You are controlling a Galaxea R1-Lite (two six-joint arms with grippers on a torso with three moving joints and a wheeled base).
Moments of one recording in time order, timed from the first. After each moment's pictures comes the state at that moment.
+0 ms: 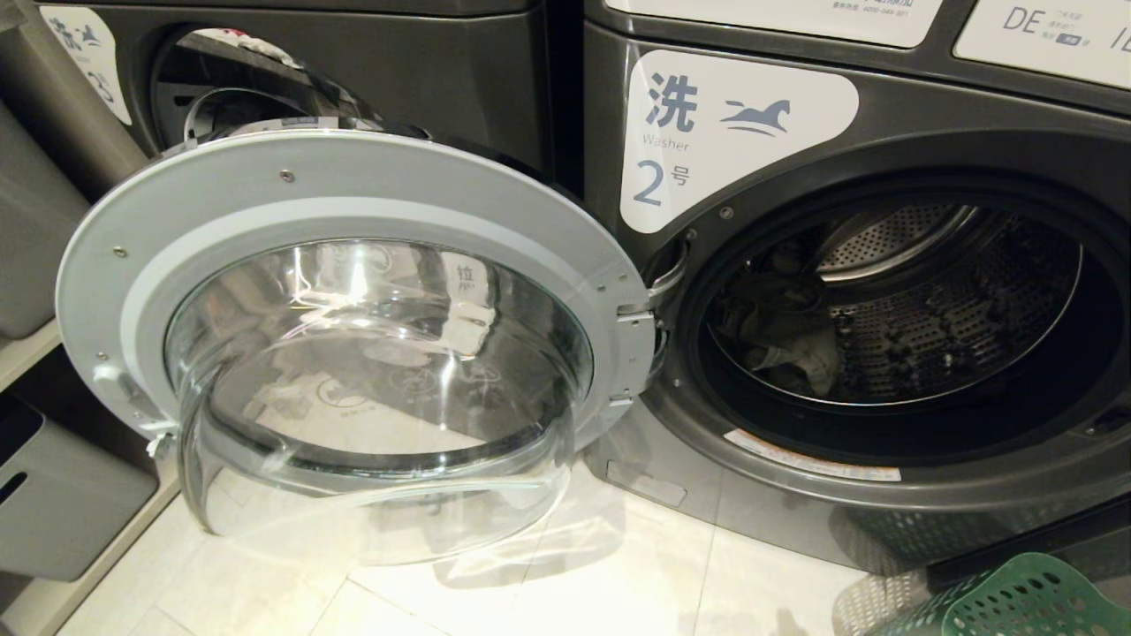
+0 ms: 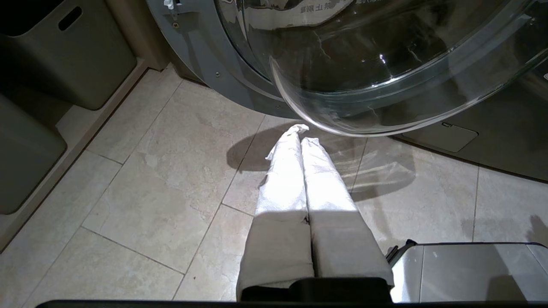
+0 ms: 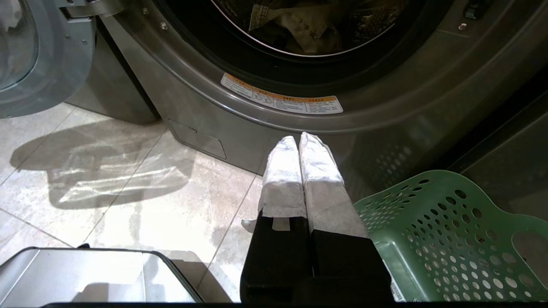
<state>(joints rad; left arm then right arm) 0.00 0.00 0.00 0.01 0.00 0.04 0.01 0.00 0.00 0.00 0.00 0.00</state>
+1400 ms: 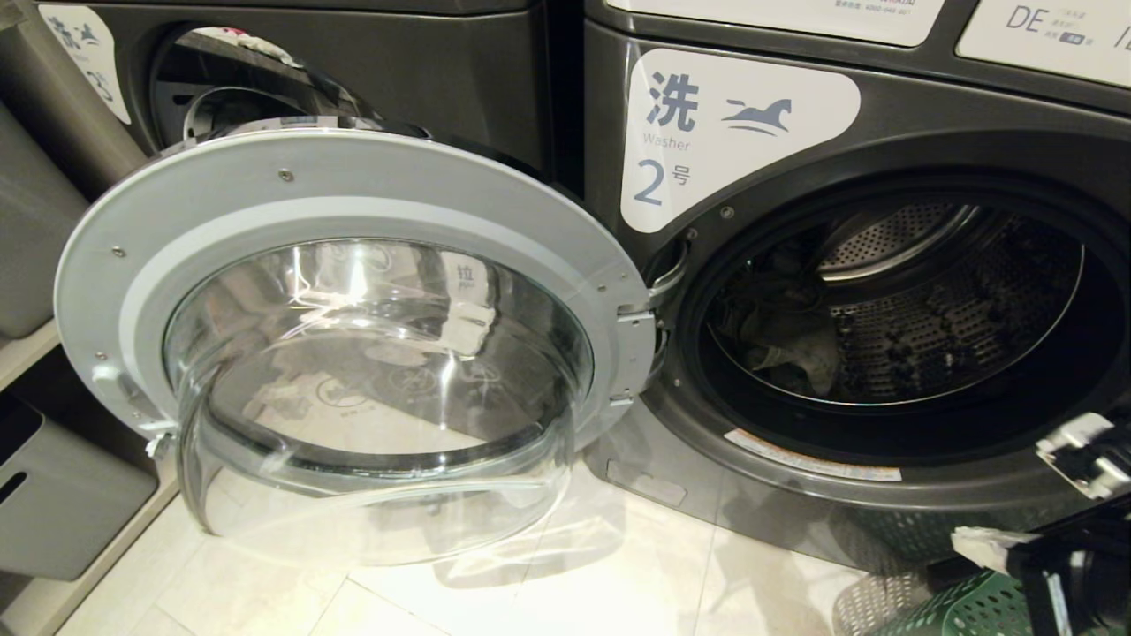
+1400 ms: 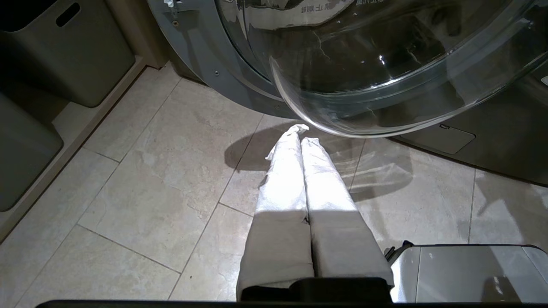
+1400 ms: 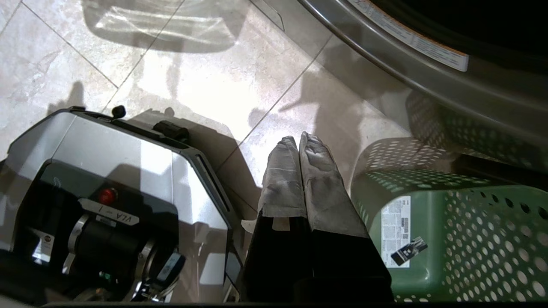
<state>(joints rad) 0.00 0.00 0.00 0.01 0.00 0.02 0.04 1.21 -0.42 -0.15 0.21 -0.19</state>
